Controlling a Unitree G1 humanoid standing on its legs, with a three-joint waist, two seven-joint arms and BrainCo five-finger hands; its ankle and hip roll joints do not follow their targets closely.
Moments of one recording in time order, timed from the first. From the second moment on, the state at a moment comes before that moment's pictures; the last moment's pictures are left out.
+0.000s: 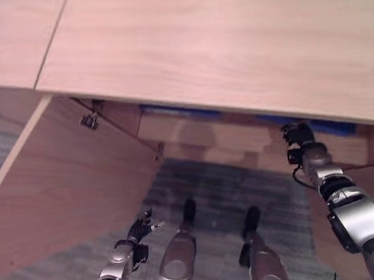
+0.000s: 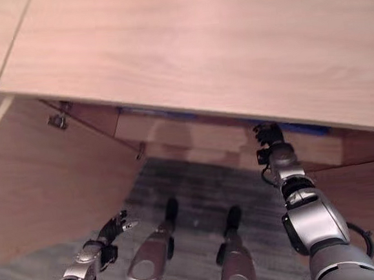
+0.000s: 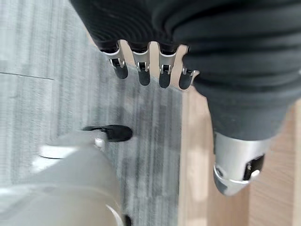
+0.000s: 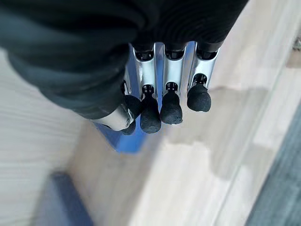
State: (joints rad) left arm -0.15 0.37 -0.30 1.03 -0.38 -0.16 -0.09; right arm -0.82 -0.55 0.27 1.17 0.37 -0.14 -0.12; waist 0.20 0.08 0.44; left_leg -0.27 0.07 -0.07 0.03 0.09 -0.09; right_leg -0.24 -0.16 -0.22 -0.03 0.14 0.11
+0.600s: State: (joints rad) left arm -0.13 0.40 -0.36 0.81 -0.43 -0.20 -0.08; right arm -0.89 -0.69 0.22 1.21 0.37 -0.15 -0.18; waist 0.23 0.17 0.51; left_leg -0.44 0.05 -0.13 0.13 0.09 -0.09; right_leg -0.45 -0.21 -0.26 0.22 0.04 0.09
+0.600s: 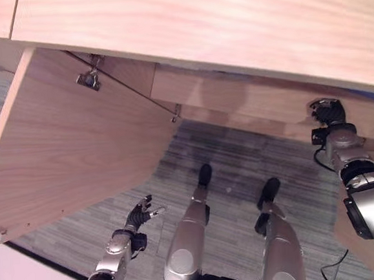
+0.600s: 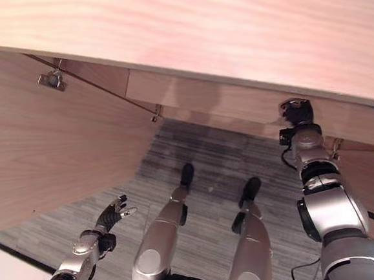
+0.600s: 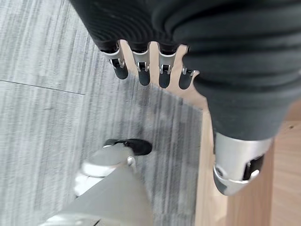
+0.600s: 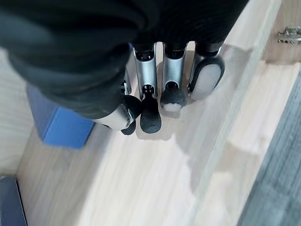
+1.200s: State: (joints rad) left arm -0.13 0.45 -0.36 0.77 -0.43 -0.20 -0.11; right arm -1.28 -1.00 0.36 1.38 0.38 -0.14 -0.20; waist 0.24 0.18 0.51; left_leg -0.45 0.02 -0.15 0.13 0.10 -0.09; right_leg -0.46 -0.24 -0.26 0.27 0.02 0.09
